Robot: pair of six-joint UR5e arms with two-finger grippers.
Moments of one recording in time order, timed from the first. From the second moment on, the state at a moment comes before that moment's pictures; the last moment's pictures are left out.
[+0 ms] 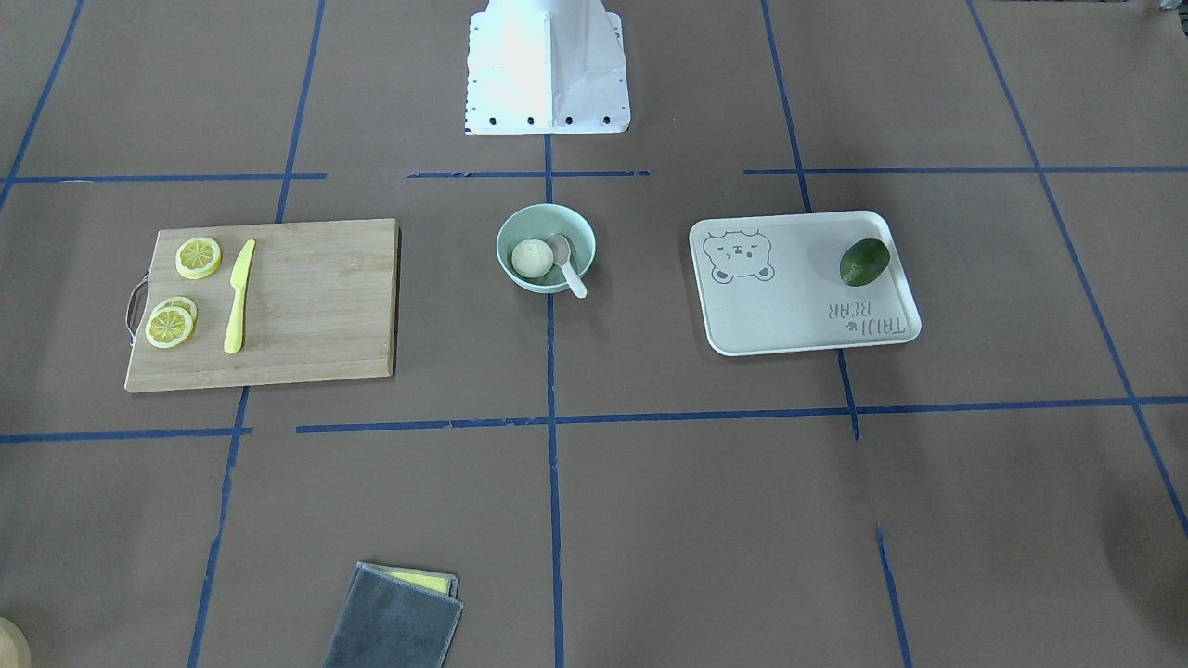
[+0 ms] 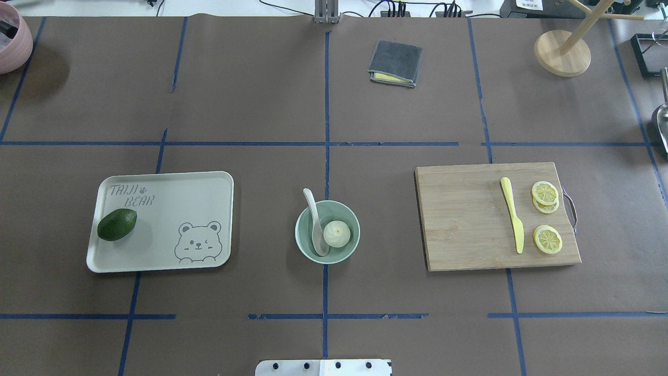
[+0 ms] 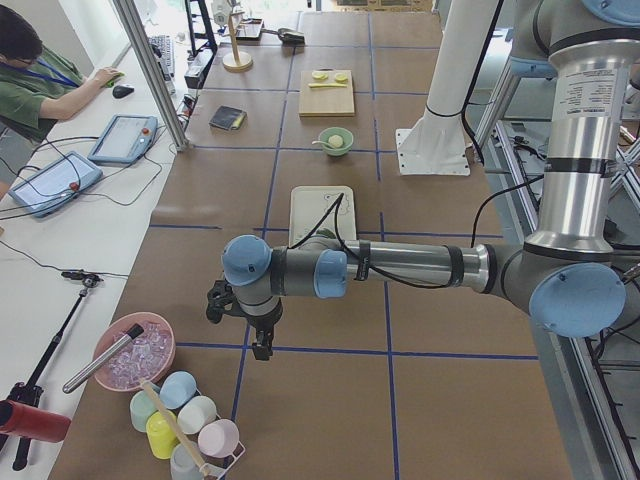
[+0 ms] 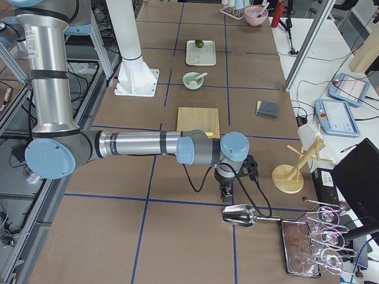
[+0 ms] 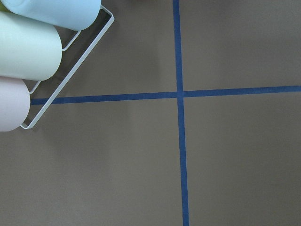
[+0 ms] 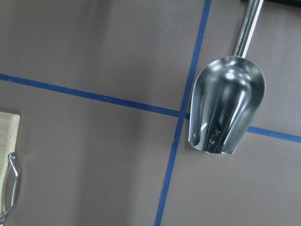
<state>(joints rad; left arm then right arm) -1.57 -1.60 -1.58 -1.53 -2.35 0.05 1.58 -1.52 1.58 -1.64 2.38 -0.19</state>
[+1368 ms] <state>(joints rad) -1.57 -1.60 -1.58 -1.53 -2.35 0.05 1.60 -1.56 1.56 -1.55 2.42 -0.02</state>
